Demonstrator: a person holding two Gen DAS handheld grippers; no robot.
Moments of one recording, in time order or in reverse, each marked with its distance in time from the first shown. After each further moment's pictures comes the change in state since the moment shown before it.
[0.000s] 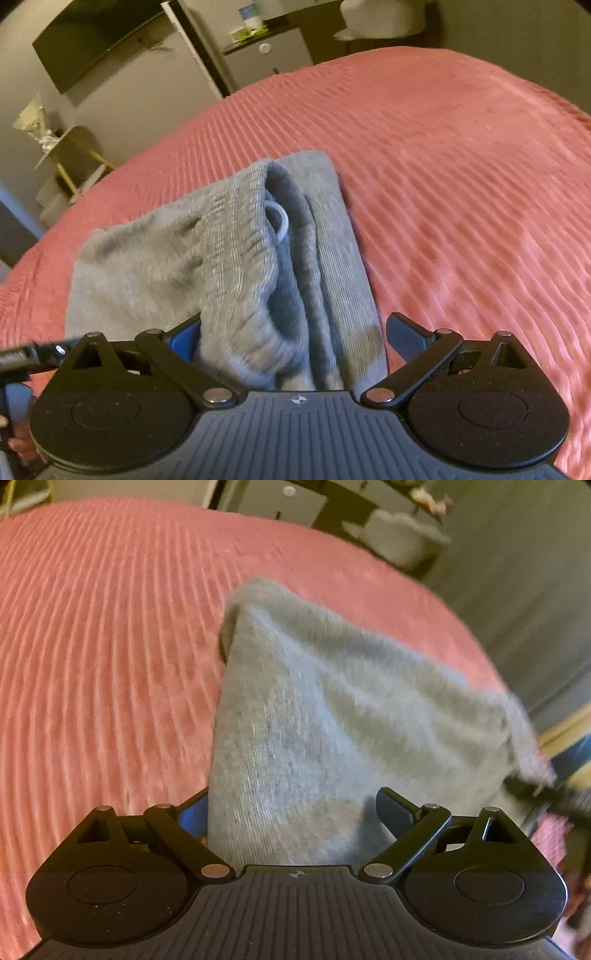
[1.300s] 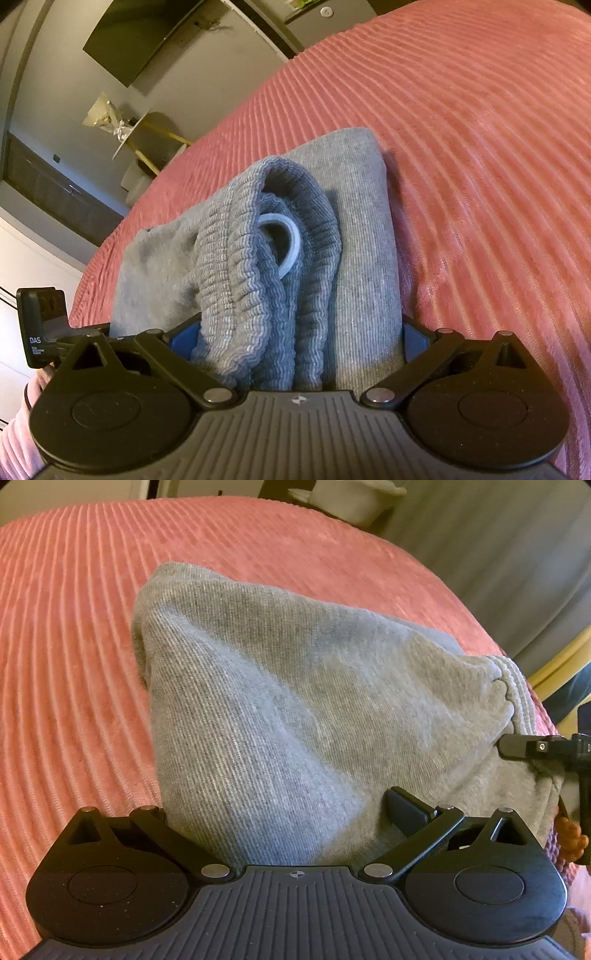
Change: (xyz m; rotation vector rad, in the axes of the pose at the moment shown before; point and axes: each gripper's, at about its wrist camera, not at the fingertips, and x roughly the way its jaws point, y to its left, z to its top) left arm 0.049 -0.015 0.026 0.153 0.082 -0.083; right arm 0.059 -0.047 0.030 0.017 0.132 0.352
